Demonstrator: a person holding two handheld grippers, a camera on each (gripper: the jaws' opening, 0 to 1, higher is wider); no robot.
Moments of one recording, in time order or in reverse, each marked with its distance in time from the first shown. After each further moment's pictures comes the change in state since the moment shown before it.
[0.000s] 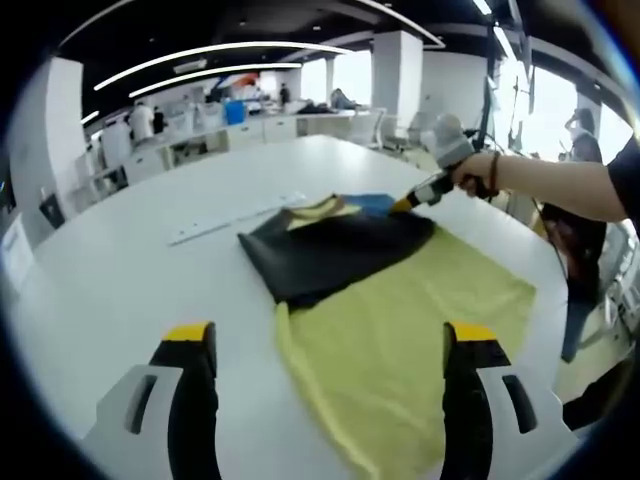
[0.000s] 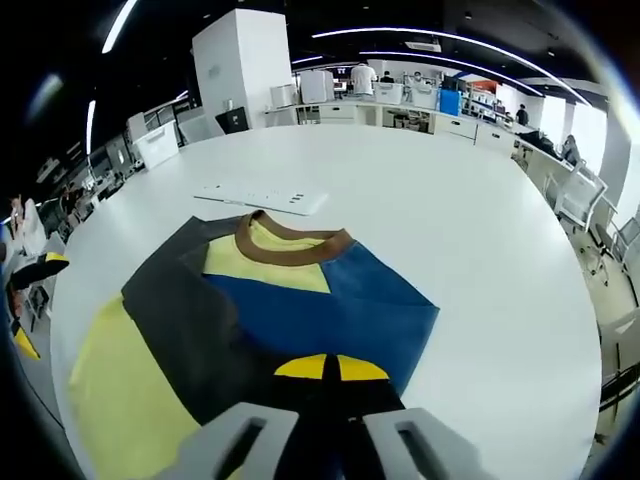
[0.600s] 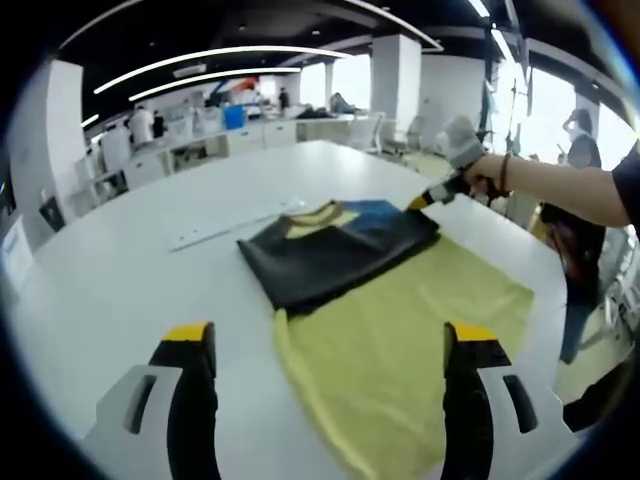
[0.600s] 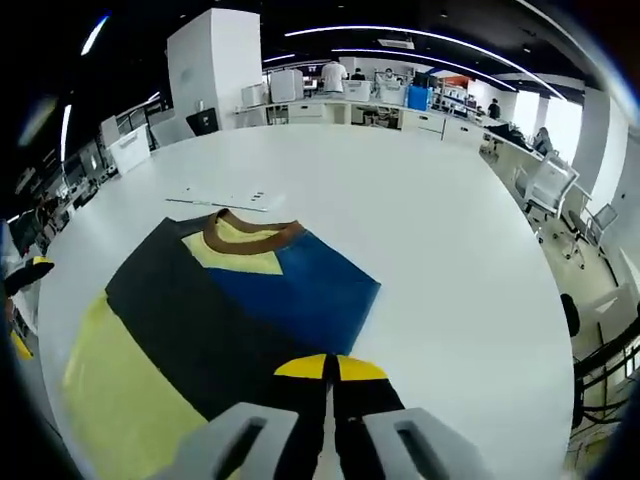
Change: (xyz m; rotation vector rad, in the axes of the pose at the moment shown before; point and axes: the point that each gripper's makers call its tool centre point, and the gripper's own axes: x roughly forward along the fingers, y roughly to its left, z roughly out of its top) left arm -0.001 -0.003 0.005 0.005 -0.018 -0.001; right arm -0.027 -0.032 -0.019 0.066 0.020 -0.118
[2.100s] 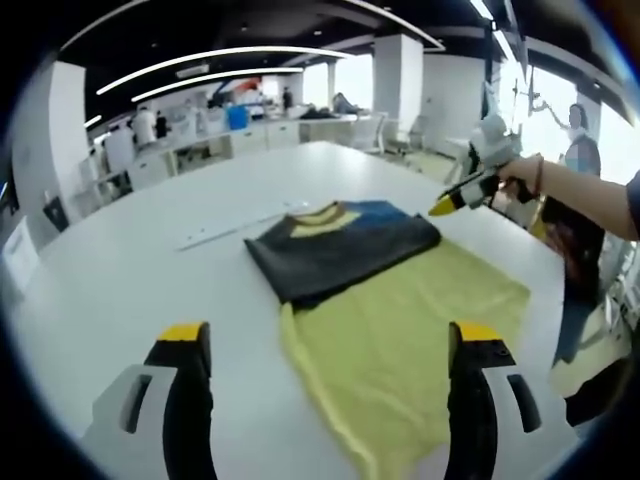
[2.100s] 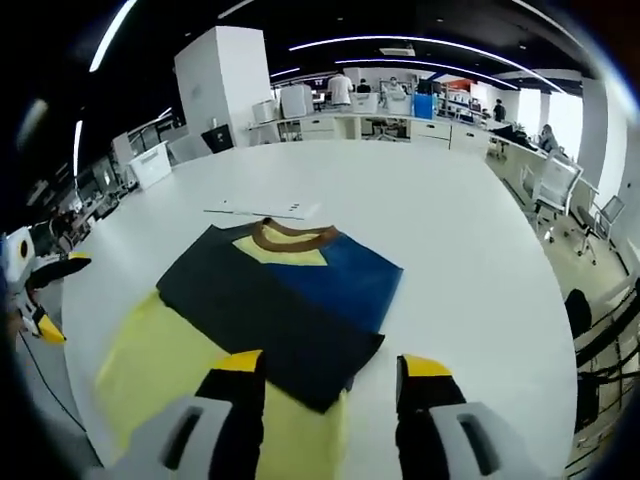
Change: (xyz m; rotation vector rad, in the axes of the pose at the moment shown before) left arm -0.023 0.003 -0.003 0.000 0.006 0.017; right arm -0.066 0.042 -0.016 0.011 -0.067 0.089
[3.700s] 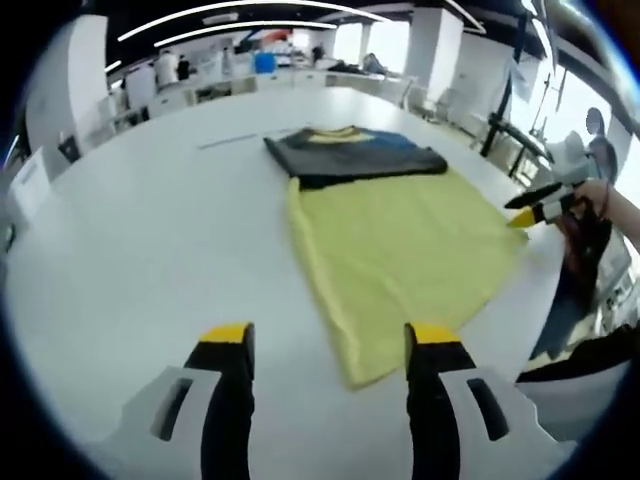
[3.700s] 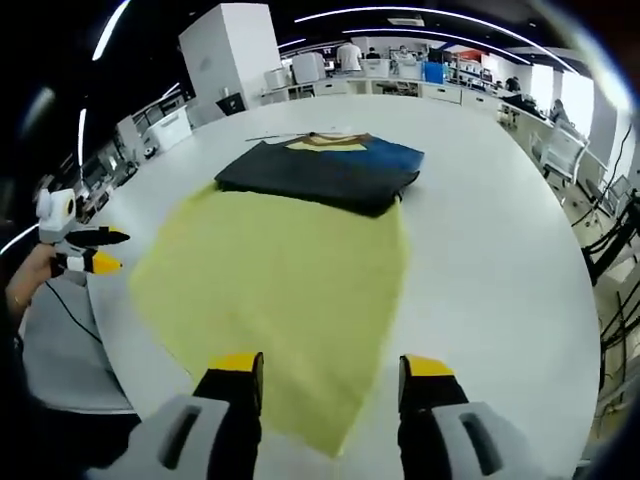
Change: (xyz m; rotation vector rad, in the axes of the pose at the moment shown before) left arm -0.039 -0.013 -0.121 -0.153 0.217 0.051; right arm -0.076 0.054 -0.155 0.021 0.161 0.050
